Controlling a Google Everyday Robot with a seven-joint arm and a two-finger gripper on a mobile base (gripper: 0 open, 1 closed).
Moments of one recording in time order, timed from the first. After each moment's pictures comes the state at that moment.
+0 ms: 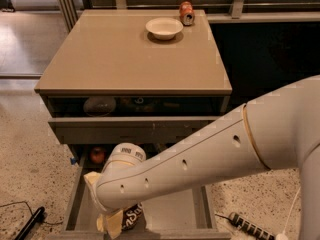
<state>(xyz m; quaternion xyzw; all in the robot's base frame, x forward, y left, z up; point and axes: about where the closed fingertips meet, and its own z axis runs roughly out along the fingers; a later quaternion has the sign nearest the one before) 0.388 0.174 0.577 -0.87 0.45 0.04 0.21</state>
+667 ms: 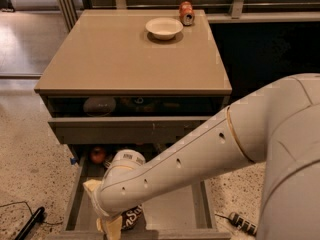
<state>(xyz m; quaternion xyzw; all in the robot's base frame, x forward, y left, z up) 0.379 0.182 0.548 -0.87 0.44 0.07 0.21</state>
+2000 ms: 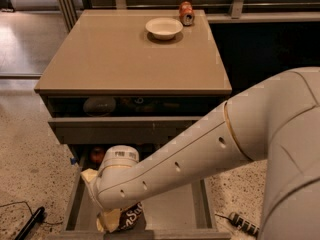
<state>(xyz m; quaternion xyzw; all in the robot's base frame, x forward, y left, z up) 0.407 0.189 0.565 -0.87 0.43 0.02 0.23</state>
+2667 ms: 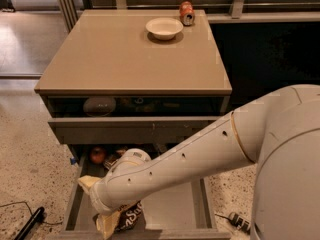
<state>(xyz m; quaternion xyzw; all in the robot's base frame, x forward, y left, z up) 0.393 0.206 0.545 -0.86 0.42 0.11 0.27</state>
